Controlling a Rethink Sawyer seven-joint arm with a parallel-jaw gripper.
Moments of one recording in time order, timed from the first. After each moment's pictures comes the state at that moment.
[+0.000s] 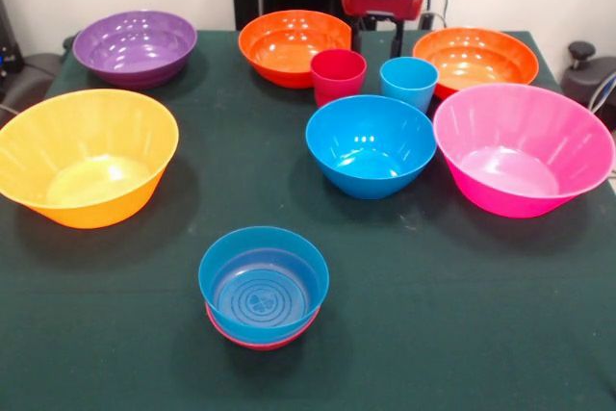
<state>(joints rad) -0.24 -0.63 0.04 2.14 -0.06 0.10 1.85</state>
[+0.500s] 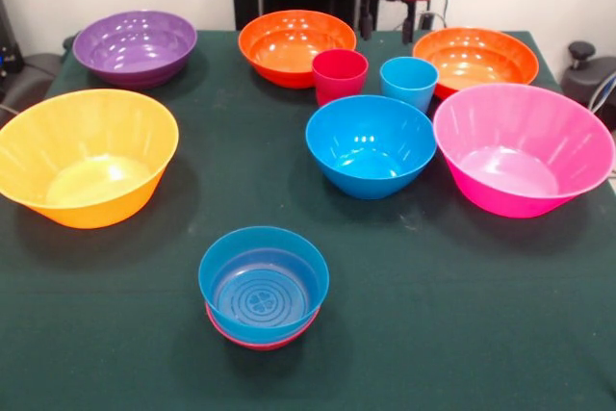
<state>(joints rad) -0.24 -0.73 0.08 2.14 0.00 0.23 1.85</state>
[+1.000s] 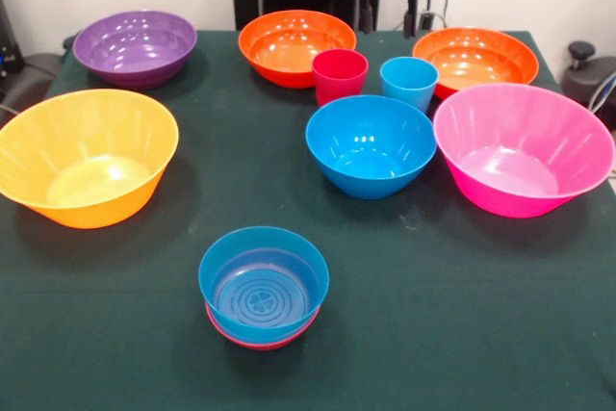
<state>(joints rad) -0.27 -0.78 0.09 2.13 0.06 0.28 1.85</state>
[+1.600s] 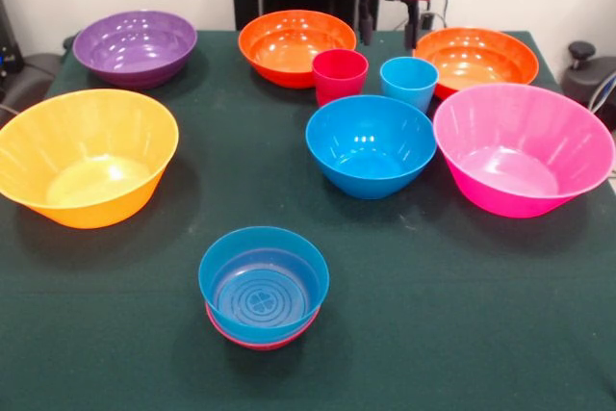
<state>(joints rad) -0.27 -0.78 0.09 2.08 0.14 0.28 1.85</state>
